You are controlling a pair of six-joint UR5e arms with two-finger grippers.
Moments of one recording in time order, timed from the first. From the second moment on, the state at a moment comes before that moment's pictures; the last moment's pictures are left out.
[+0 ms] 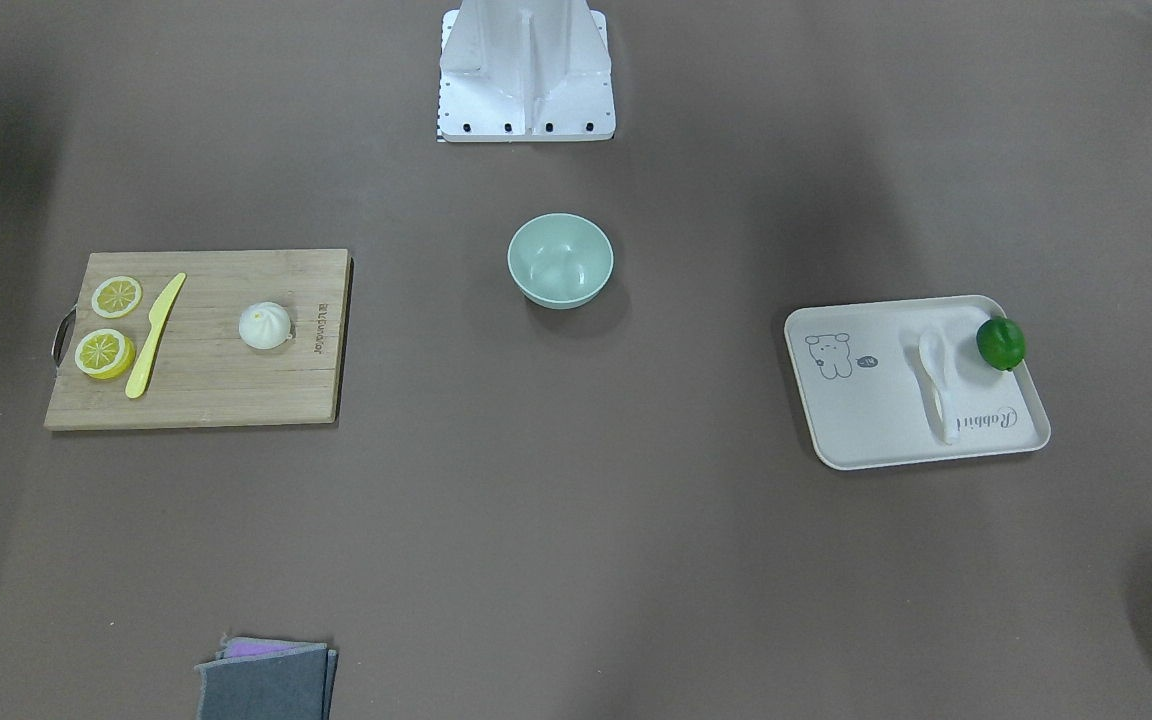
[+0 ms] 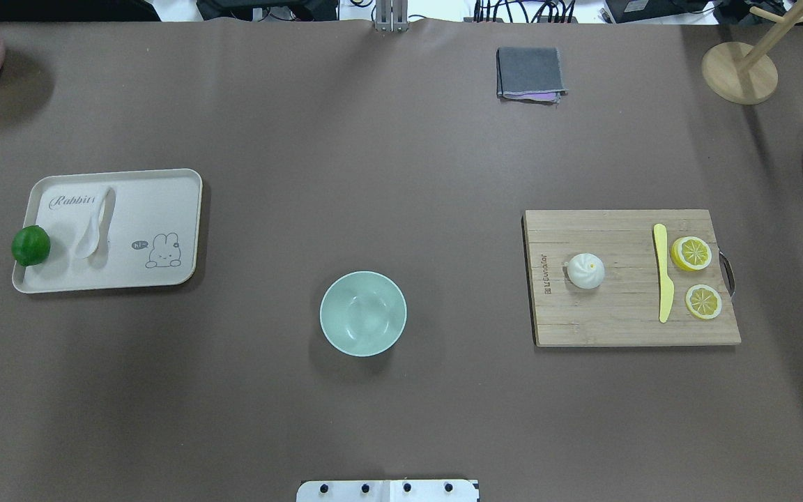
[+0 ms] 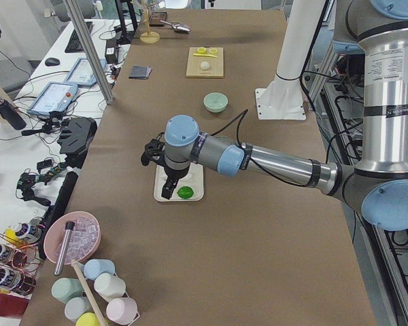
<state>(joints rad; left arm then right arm) -1.50 -1.50 -1.87 -1.76 -2.41 -0.05 1.51 -1.83 1.95 -1.44 2.44 0.04</state>
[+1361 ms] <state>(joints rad) -1.13 -1.69 -1.68 -2.01 -2.20 -0.61 0.95 -1.61 2.04 -1.29 2.07 0.95</state>
